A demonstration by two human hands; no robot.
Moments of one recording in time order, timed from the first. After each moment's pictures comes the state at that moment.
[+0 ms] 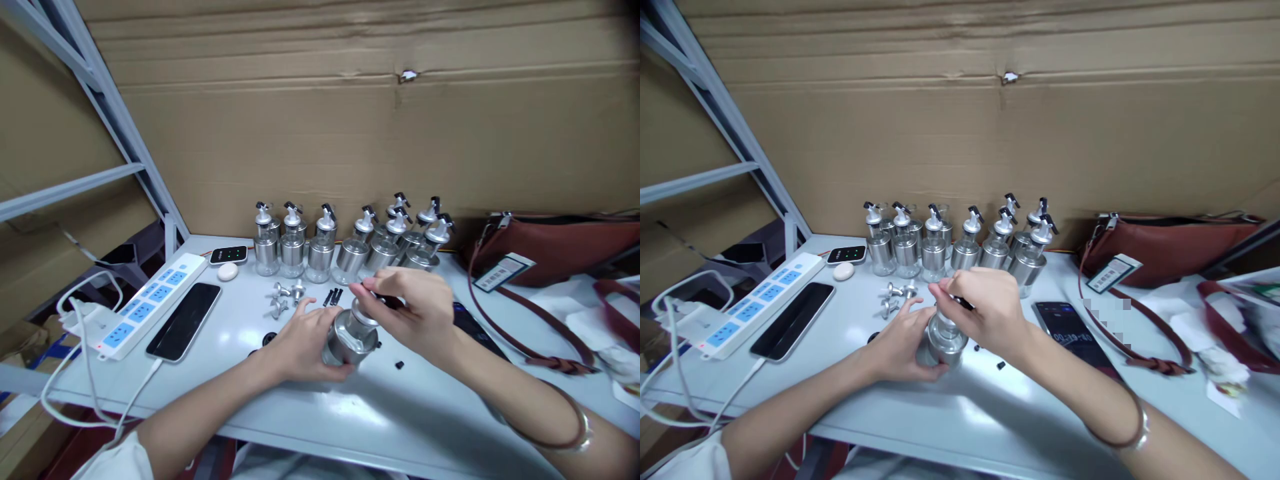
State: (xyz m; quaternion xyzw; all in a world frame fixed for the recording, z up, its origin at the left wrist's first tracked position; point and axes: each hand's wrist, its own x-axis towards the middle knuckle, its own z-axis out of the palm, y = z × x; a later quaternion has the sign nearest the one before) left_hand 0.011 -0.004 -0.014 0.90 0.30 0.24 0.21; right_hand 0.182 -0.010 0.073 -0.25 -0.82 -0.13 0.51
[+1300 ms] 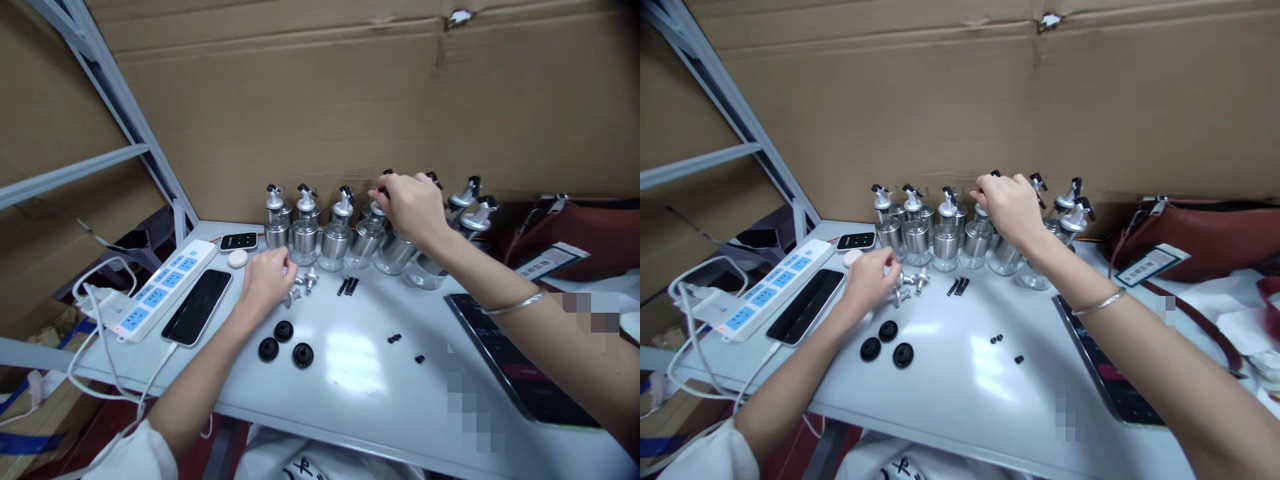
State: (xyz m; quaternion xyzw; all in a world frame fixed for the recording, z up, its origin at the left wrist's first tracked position) left_hand -0.036 0.048 0.017 0.77 0.61 0.20 -0.03; right_hand 0.230 0.132 0.065 -0.46 -0.79 -0.30 0.28
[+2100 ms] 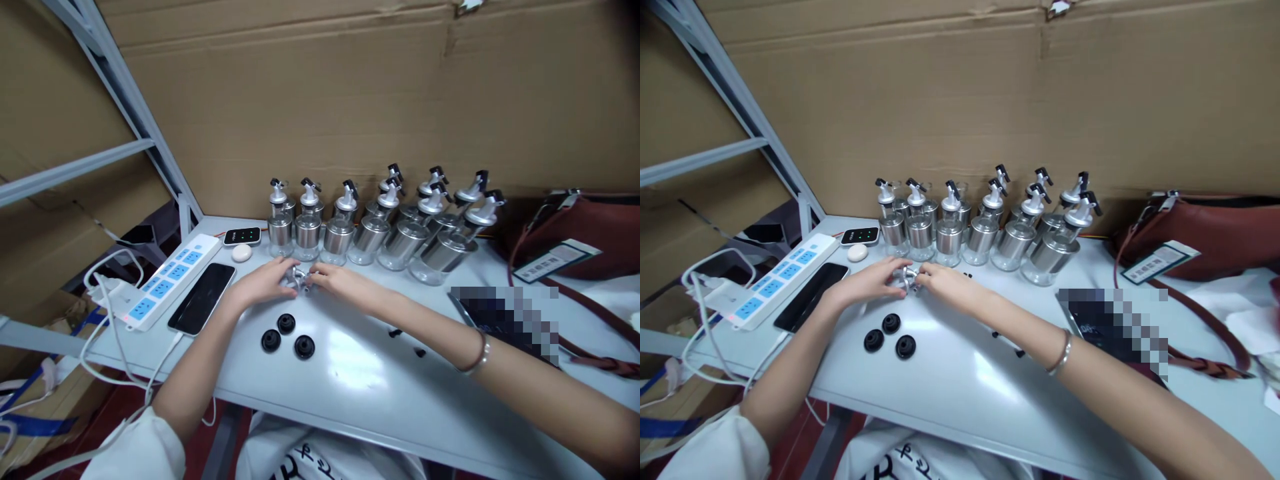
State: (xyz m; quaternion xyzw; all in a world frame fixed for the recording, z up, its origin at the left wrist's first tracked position) left_hand -0.071 0.062 0.001 0.83 0.48 0.06 0.27; right_hand 0.141 0.058 -0.009 -0.31 -0.95 0.03 0.08
